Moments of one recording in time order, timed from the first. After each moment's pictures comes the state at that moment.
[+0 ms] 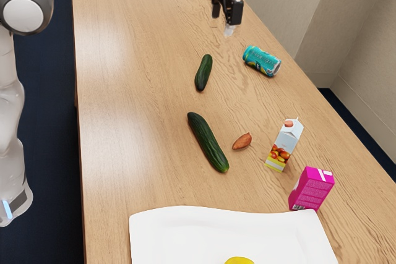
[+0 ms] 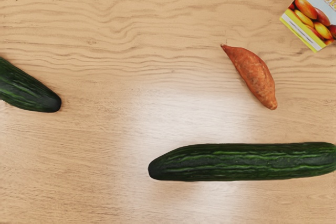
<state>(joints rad) -0.10 -0.01 0.16 -1.31 0.04 1.42 -0.01</state>
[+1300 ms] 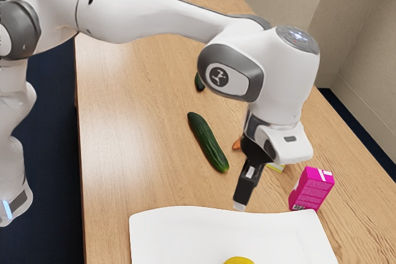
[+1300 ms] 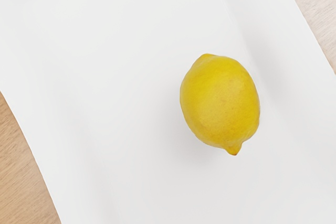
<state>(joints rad) -0.48 0.18 -0.23 -1.41 0.04 1.66 -0.02</state>
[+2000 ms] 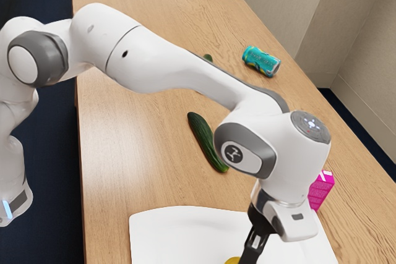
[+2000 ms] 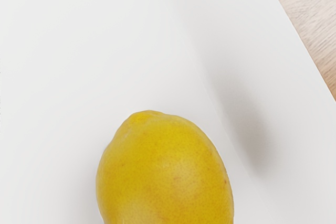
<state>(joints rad) -0.55 0.39 -0.22 -1.38 0.03 1.80 -0.03</state>
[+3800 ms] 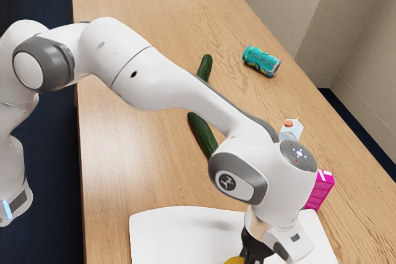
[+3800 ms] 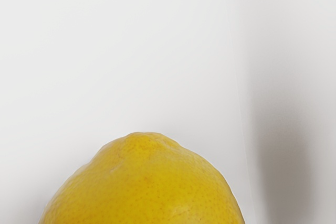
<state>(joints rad) -0.56 0.43 -0.20 -1.49 -0.01 1.96 -0.32</state>
